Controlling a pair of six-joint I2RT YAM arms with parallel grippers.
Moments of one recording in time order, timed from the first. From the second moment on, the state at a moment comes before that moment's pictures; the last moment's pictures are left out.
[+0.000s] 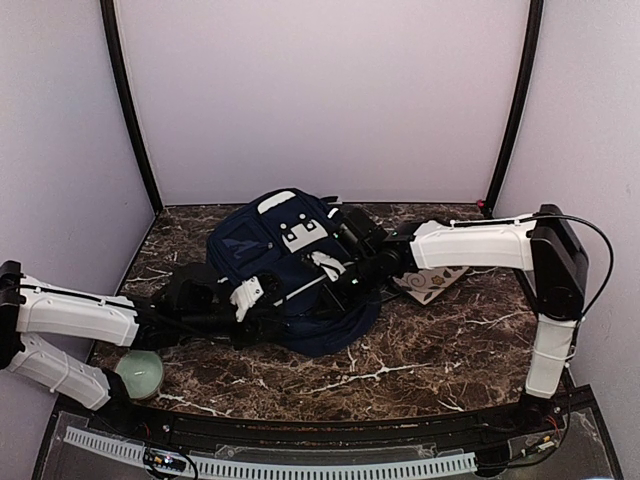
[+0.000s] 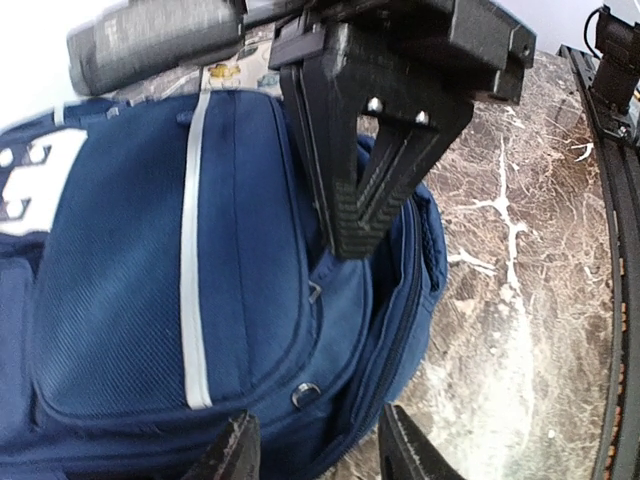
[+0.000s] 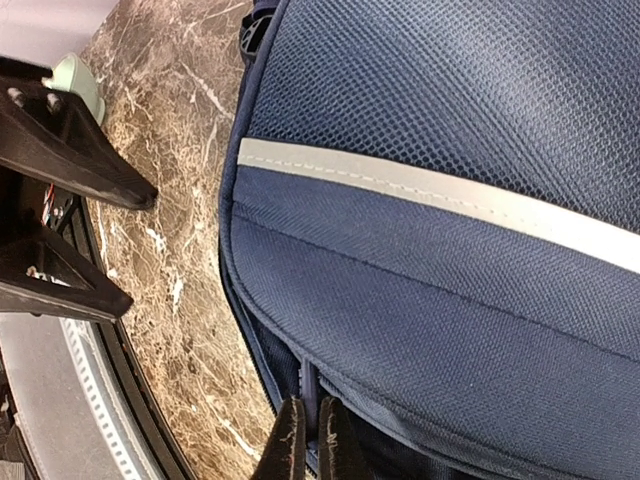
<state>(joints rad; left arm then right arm) -0.88 1.26 0.50 0.25 0.15 0.19 0.91 1.90 1.42 -0.52 -0.42 0.16</state>
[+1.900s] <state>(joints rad) -0.90 1.37 0.64 0.15 0.03 0.49 0.58 1.75 1.21 -0.48 -0.38 -0.07</state>
